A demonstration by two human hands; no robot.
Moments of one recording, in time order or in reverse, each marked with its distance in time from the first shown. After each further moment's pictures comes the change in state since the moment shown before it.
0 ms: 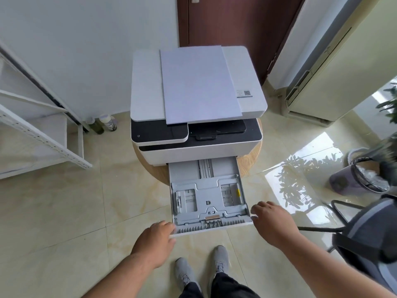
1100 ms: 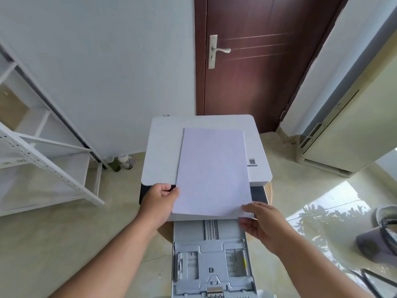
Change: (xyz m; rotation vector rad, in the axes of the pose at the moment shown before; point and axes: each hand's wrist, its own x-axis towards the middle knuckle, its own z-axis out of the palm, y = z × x) left_hand 0.100 0.070 -0.228 -1.056 0.445 -0.337; right_hand 0.105 -0.016 -0.187 1.876 -0.129 0.518
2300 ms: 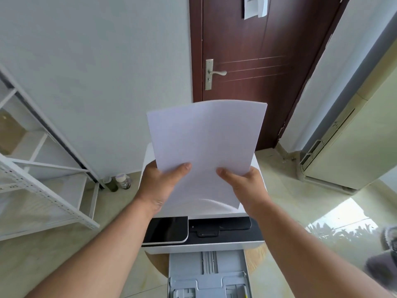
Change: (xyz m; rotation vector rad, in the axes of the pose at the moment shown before) left_hand 0.036 0.120 0.011 -0.398 -0.073 0.480; right_hand 0.043 -0.115 0.072 -0.163 -0.144 -0.683
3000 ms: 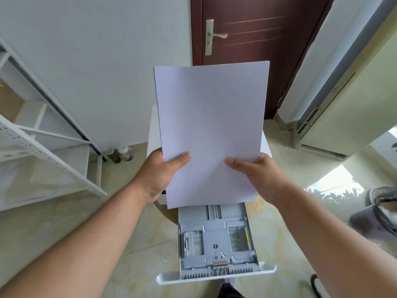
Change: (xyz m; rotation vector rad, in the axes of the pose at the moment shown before) left_hand -0.089 -0.012 -0.051 0.019 -0.270 -0.249; right_hand -0.105 0.014 -0.016 0.024 -0.146 0.154
